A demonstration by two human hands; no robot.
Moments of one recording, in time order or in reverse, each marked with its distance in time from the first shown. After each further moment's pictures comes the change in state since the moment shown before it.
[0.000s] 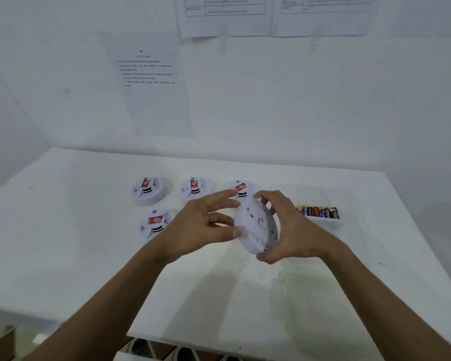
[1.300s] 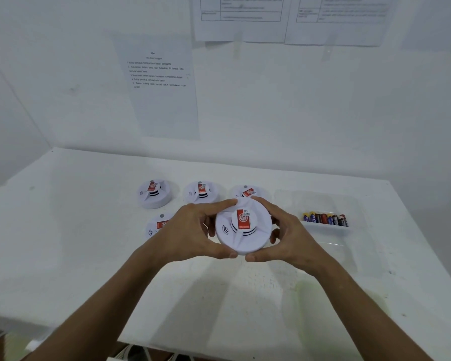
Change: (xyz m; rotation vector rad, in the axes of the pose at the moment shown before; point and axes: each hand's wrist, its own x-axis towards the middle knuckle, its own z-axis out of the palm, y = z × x) left_hand -0.007 -0.017 -0.037 0.412 0.020 0.114; right_hand 0.013 -0.023 0.036 0.416 0.161 0.000
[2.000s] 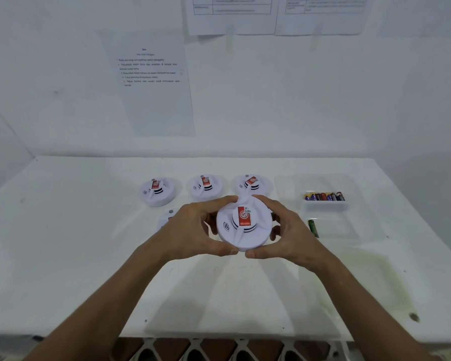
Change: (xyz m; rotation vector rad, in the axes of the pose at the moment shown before) left_hand -0.029 -0.019 -0.024 -0.064 -0.110 0.049; right_hand -0.020 -0.013 0.055 -0.007 0.135 0.061
